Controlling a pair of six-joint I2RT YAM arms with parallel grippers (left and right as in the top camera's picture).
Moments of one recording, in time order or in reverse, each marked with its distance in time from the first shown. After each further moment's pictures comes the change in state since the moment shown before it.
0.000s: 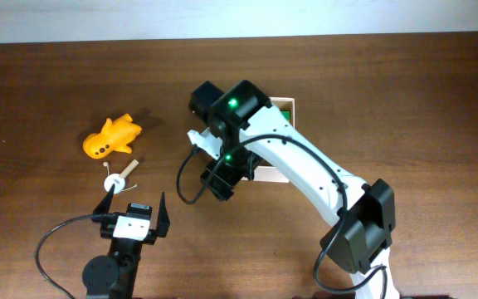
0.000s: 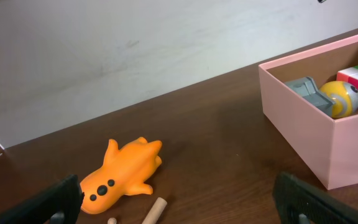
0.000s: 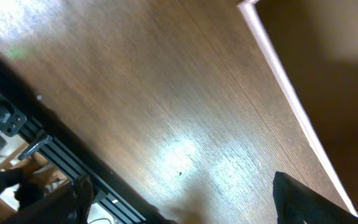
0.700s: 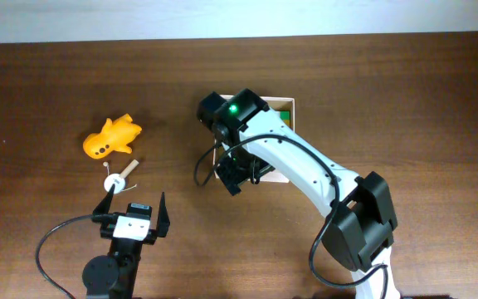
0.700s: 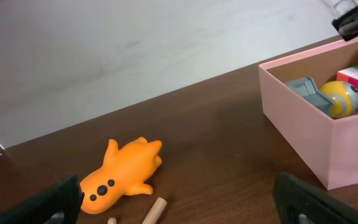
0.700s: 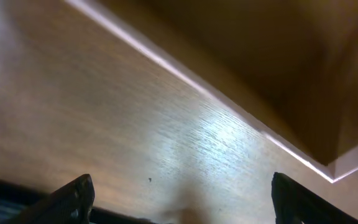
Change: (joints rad) left arm 0.000 0.000 0.000 0.000 0.000 0.000; right arm -0.026 0.000 -0.160 0.073 0.224 0.328
